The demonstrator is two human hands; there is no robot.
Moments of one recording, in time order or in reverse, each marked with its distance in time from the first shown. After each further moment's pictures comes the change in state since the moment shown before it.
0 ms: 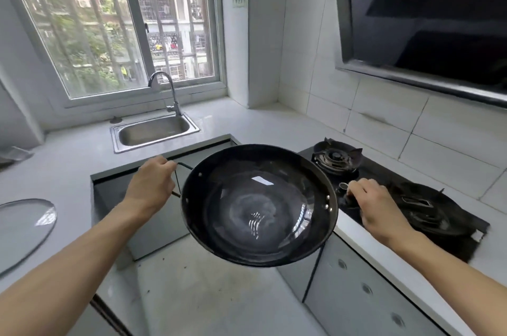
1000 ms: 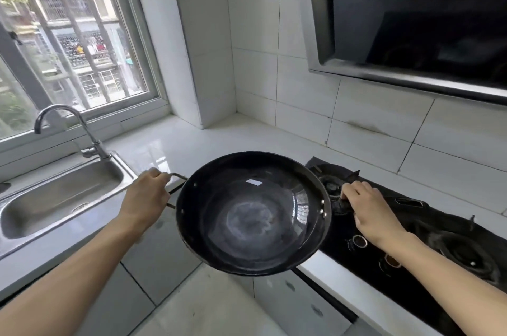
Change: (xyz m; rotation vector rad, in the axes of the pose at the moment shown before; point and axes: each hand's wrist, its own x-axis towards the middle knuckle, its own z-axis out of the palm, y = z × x) left_hand 0.361 0.001 0.198 -0.073 -0.072 0.199; right_hand 0.245 0.098 0.141 -0.032 -0.098 0.255
